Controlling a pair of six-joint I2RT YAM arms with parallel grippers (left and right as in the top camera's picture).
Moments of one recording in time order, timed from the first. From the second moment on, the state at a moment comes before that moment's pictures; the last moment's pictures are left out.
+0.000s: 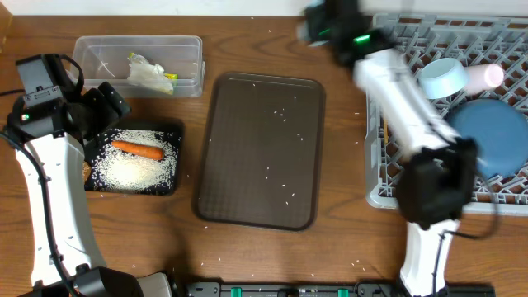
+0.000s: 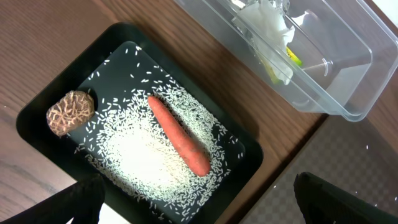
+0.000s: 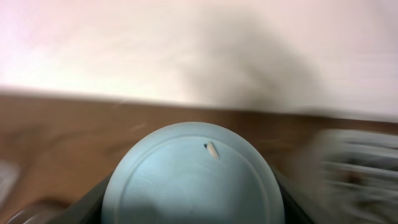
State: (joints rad) left arm 0.35 1.47 1.41 -0.99 0.04 -0.38; right arm 0.25 2.09 1.99 -0.47 0.12 0.17
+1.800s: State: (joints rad) left arm 0.35 1.47 1.41 -0.99 0.04 -0.38; right arm -0.60 2.01 2.00 -0.78 0.13 0.17
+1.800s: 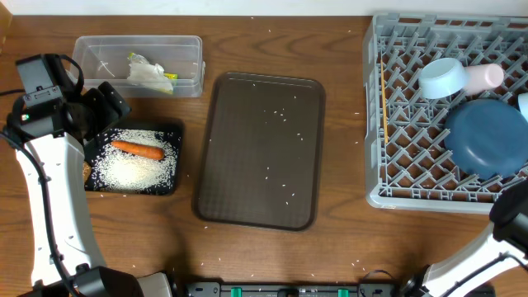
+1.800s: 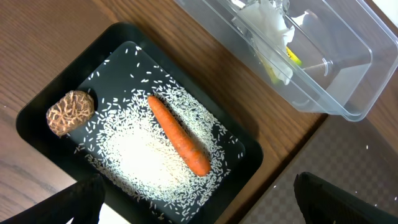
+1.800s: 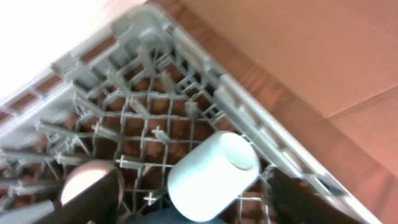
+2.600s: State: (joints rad) left arm 0.35 1.47 1.41 -0.99 0.04 -0.38; right arm -0.67 2.14 2.00 -0.82 0.19 0.18
